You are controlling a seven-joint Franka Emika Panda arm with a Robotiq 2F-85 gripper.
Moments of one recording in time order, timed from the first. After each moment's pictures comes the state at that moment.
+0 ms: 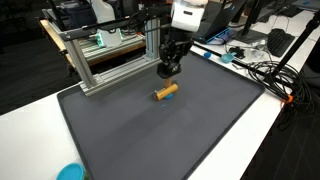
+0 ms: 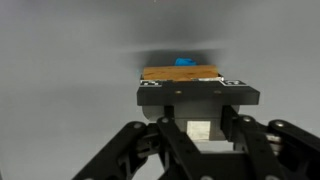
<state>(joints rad) -0.01 0.49 -0.04 -1.64 -0.06 1.99 0.07</state>
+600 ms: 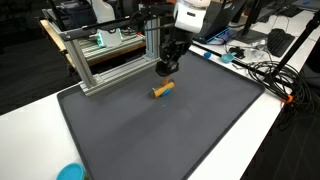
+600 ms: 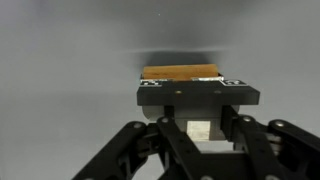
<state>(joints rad) 0.01 0.50 -0.04 -1.63 -0.09 1.92 0.07</state>
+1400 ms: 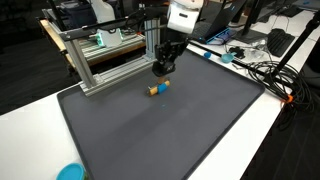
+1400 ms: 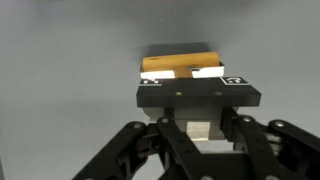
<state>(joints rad) 0.00 0.45 -0.05 -1.71 -0.09 1.99 0.09</state>
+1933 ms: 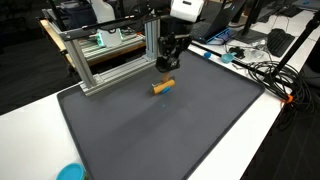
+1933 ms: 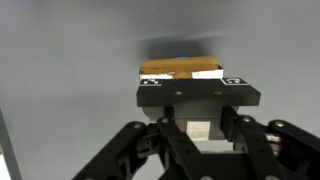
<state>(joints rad) 0.01 0.42 -0.05 -1.71 -0.09 2.00 0.17</state>
